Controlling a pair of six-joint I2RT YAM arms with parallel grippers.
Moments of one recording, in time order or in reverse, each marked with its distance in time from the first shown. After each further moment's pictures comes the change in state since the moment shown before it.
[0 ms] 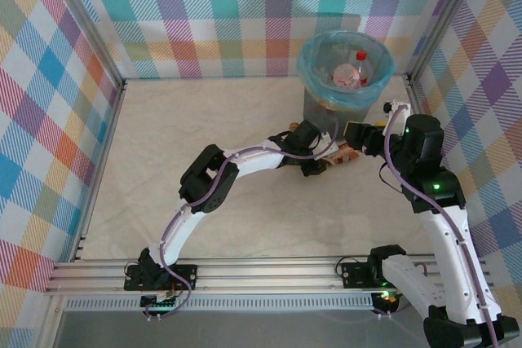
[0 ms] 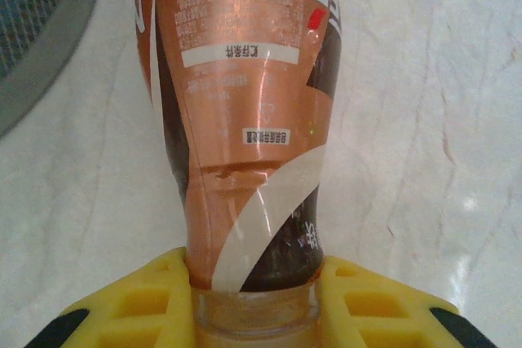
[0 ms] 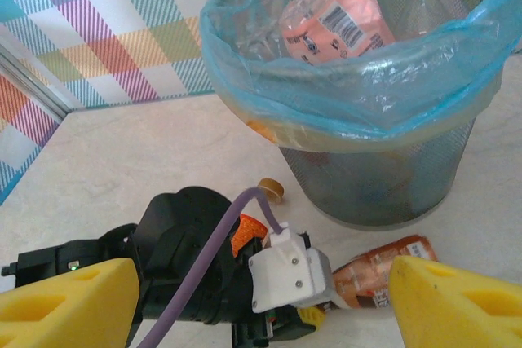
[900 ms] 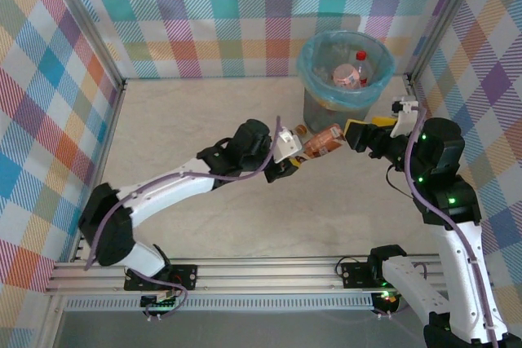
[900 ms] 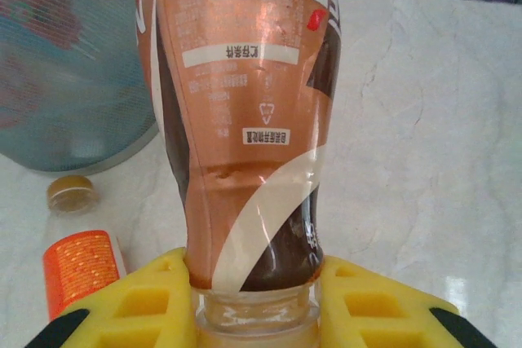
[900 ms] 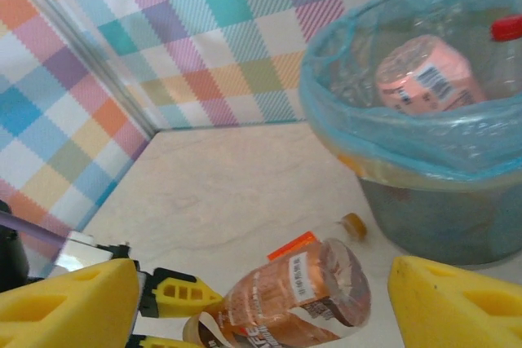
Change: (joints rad) left arm 0.000 -0.849 -0.610 0.082 0.014 -0.039; right arm 0.000 -0.045 0.088 -0.018 -0.185 0.055
